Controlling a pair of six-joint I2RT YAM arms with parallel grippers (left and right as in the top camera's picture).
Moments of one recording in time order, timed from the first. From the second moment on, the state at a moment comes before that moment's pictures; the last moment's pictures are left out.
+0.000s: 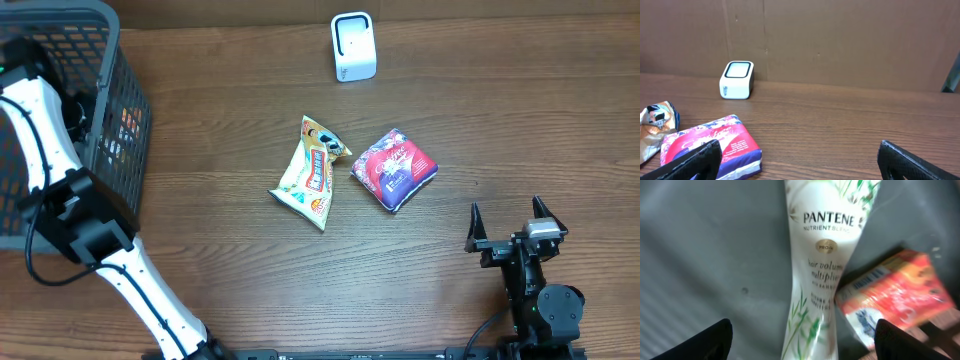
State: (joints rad) left arm 0.52 2.45 2.39 -1.35 -0.06 -0.36; right arm 0.07 0.01 0.02 -0.04 -0.02 -0.04
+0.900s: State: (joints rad) left arm 0.52 2.50 2.39 -1.42 -0.08 -0.34; right arm 0.07 0.01 0.02 -0.03 -0.02 -0.04
